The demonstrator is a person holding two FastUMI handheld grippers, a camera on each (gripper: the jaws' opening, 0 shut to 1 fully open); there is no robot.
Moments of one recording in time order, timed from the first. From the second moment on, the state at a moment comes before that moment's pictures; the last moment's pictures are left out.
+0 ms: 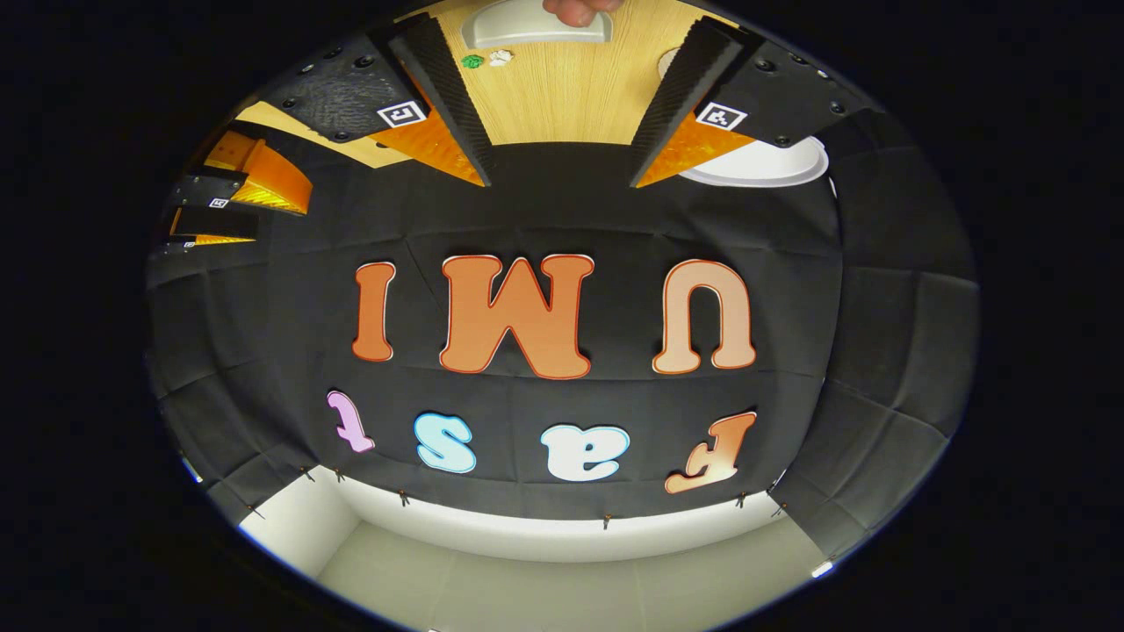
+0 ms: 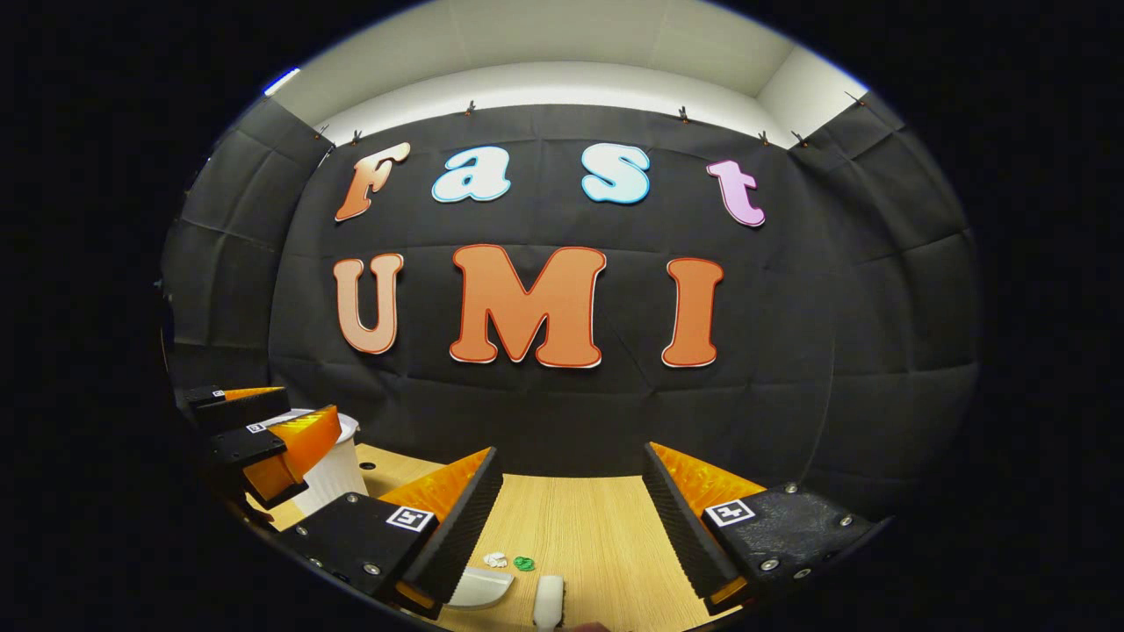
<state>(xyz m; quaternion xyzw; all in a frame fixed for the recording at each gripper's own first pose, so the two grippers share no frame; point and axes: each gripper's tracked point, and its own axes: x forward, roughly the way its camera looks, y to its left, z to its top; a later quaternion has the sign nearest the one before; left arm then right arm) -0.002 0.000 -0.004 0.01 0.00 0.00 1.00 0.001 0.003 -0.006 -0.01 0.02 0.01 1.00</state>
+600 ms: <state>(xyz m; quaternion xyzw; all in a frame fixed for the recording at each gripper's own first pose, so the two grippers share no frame) 0.000 0.001 -0.008 0.00 0.01 0.01 1.00 -0.002 0.001 -0.014 -0.01 0.03 0.01 1.00</state>
